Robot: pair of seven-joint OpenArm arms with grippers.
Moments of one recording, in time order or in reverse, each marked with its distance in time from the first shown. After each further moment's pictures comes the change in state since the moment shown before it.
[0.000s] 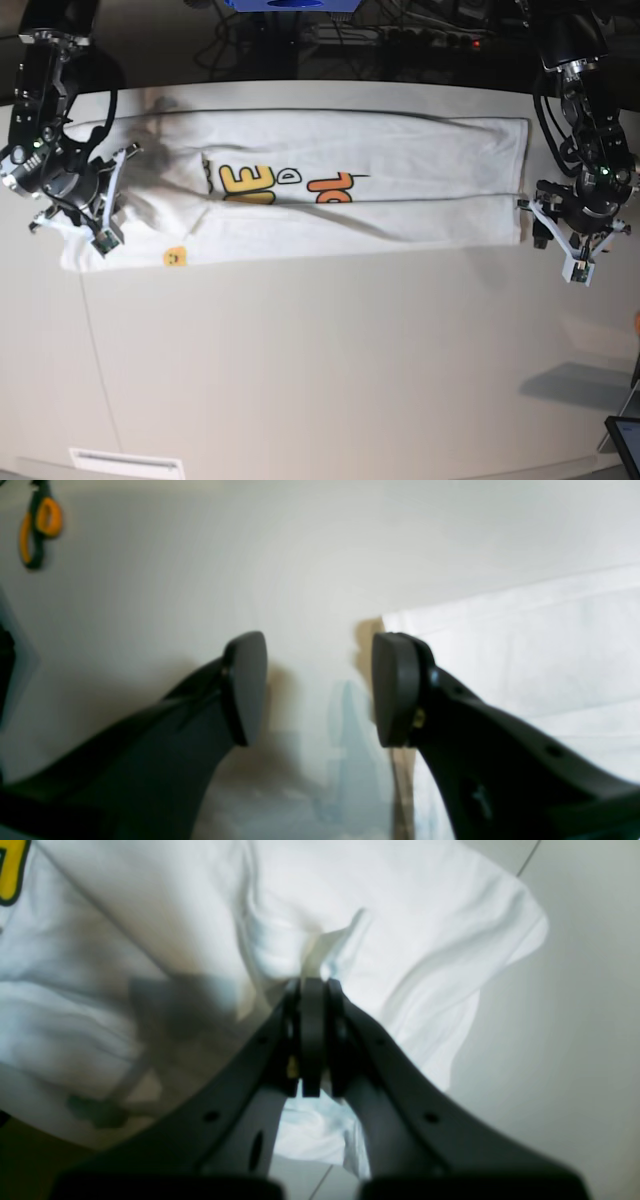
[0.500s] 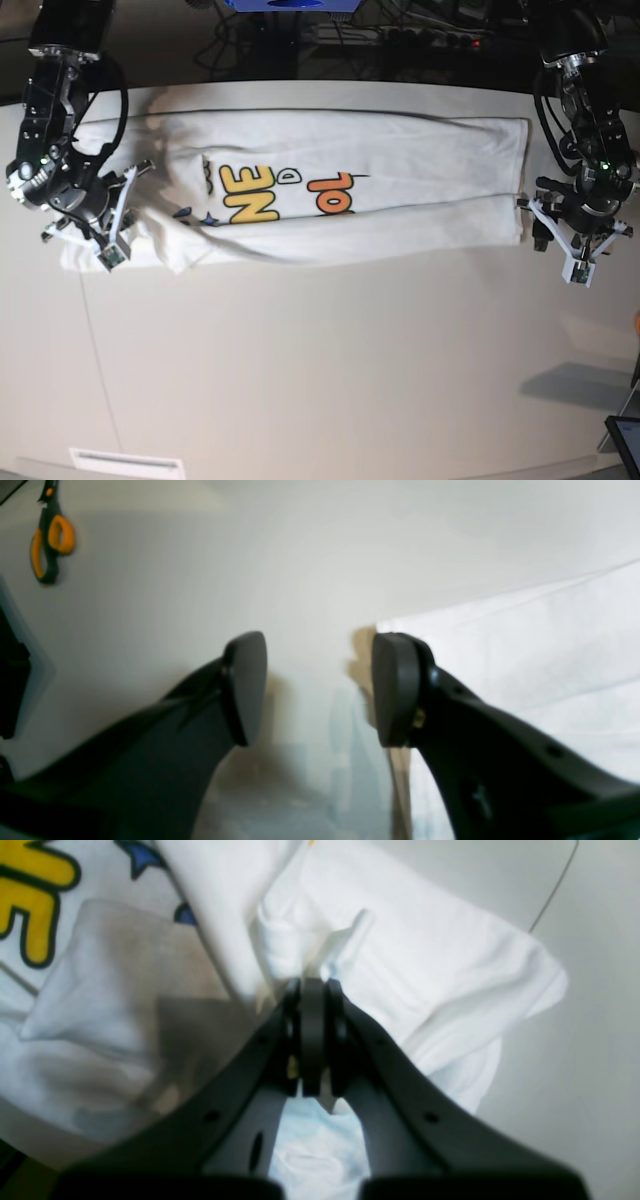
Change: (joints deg) left arm 1.0 0.2 -0.1 3.6 0.0 0.0 0.0; right arm 3.0 -3.1 0.2 -5.9 -0.7 0.0 3.6
